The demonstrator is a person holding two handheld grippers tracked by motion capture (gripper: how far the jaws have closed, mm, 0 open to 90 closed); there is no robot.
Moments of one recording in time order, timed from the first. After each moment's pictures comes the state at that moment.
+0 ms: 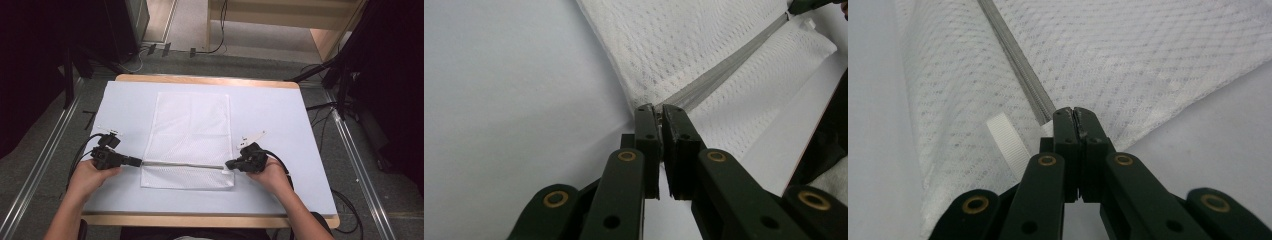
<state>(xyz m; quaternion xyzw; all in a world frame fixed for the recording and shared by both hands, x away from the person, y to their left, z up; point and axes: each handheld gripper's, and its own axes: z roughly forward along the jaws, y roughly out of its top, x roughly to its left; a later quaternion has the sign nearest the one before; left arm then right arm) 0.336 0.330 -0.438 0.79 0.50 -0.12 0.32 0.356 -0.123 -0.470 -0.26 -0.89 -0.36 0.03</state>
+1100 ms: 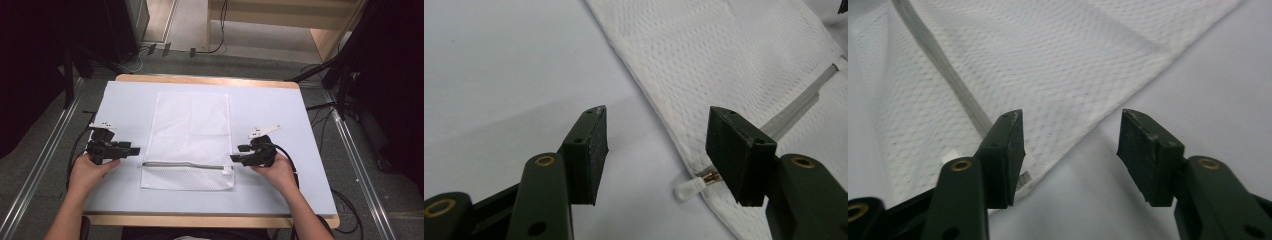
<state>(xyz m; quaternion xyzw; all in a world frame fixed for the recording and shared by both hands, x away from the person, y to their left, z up) 0.343 0.339 -0.426 0.78 0.50 0.04 0.36 0.369 -0.148 -0.458 -0.33 -0.85 -0.41 -0.02</state>
